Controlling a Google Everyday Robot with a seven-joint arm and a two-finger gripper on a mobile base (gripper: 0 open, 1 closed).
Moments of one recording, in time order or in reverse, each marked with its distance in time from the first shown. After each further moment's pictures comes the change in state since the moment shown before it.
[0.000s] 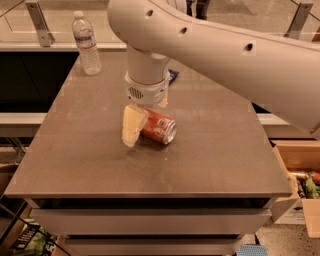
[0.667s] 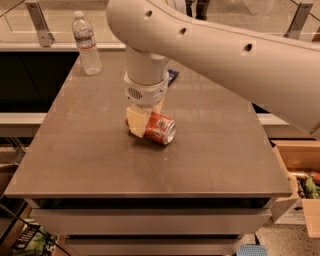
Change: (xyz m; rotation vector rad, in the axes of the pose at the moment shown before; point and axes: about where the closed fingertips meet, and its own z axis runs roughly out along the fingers) arm -0.001 0.001 0.000 0.003 -0.006 -0.002
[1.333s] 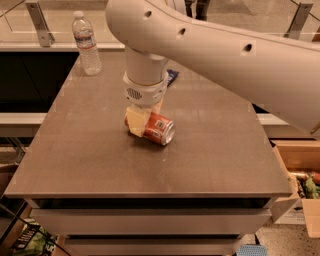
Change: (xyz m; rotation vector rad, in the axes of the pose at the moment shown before) arm -0.001 0.001 0.000 0.003 -0.005 -0.002
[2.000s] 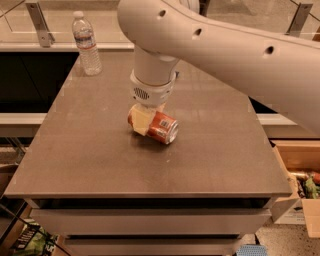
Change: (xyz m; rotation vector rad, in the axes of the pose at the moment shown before) arm 0.005 -0.002 -0.007 0.013 -0.059 -0.014
